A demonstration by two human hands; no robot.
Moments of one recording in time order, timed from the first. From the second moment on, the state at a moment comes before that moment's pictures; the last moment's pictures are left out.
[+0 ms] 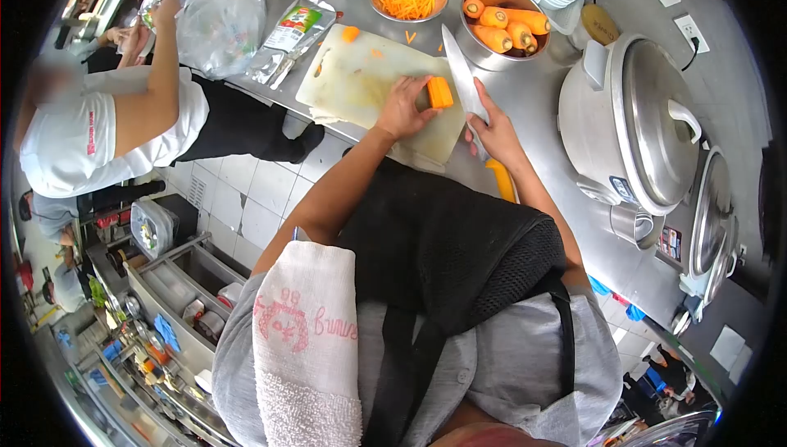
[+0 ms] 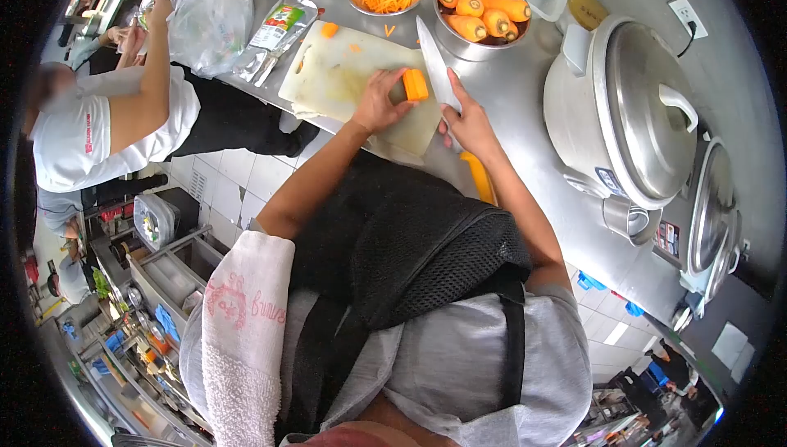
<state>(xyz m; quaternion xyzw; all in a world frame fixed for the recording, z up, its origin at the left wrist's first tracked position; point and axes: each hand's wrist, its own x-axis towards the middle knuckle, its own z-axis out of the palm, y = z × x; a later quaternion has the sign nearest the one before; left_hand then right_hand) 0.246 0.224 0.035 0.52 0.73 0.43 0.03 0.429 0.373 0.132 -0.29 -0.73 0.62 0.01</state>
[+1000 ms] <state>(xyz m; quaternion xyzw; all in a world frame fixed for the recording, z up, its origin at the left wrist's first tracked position) 0.245 0.225 0.034 0.51 0.74 0.42 0.05 0.431 0.366 0.128 -0.32 -0.72 0.62 -0.05</state>
